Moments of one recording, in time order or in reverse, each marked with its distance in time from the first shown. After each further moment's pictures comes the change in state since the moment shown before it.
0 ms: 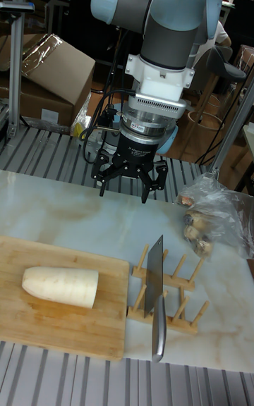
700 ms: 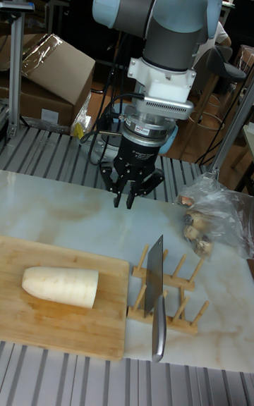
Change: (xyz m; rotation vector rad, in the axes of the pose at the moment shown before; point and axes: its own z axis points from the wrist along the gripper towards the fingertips) arm -0.011 0.006 0.003 0.002 -0.041 -0.116
